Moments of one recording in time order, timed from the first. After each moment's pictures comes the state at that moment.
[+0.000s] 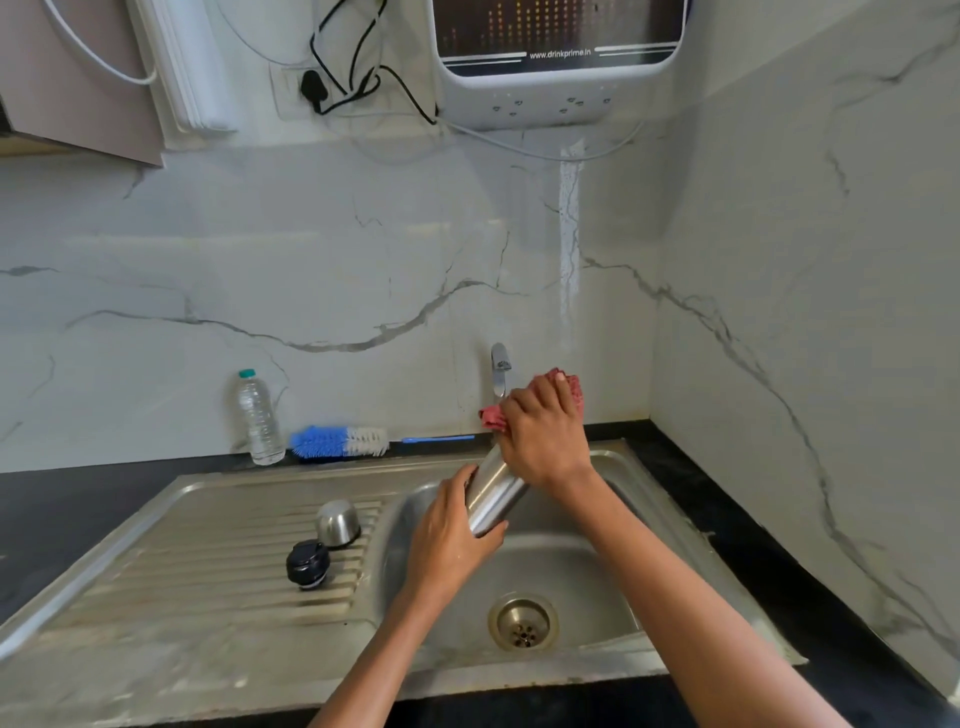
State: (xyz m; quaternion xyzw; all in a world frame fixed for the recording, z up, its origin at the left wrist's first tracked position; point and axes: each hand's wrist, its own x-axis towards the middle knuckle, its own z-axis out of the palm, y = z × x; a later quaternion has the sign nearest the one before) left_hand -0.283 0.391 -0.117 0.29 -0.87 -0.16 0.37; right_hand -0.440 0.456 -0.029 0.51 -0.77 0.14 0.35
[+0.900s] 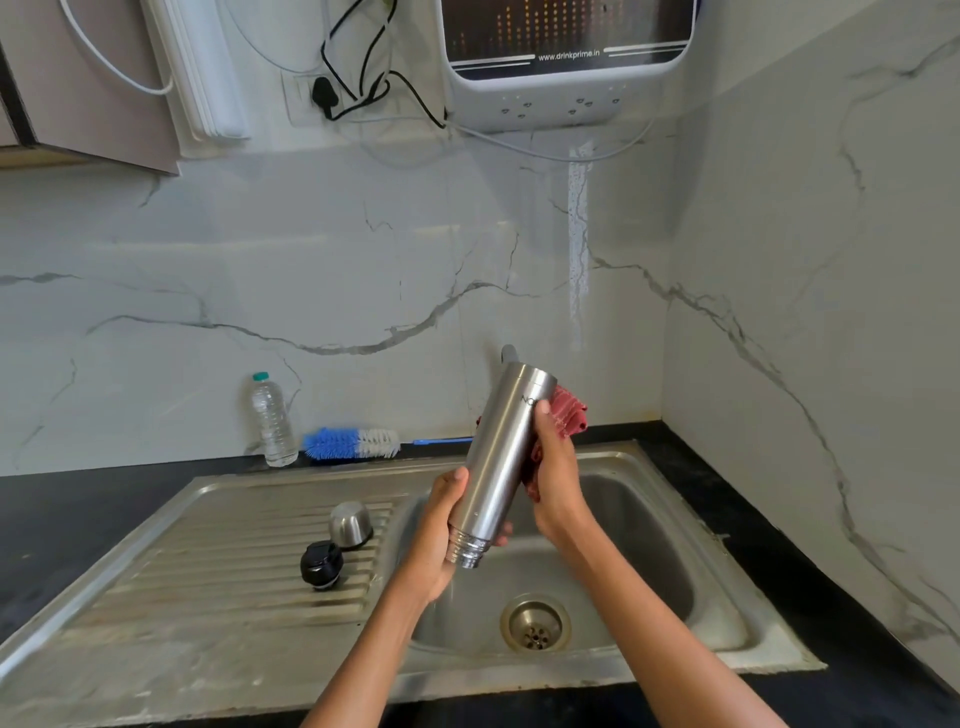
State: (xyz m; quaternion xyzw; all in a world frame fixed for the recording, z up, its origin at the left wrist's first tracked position) left_hand -0.263 0.385 -0.095 0.12 -0.58 -0.74 0.32; right_hand -0.383 0.474 -0.039 0.31 -0.45 0.80 -0.26
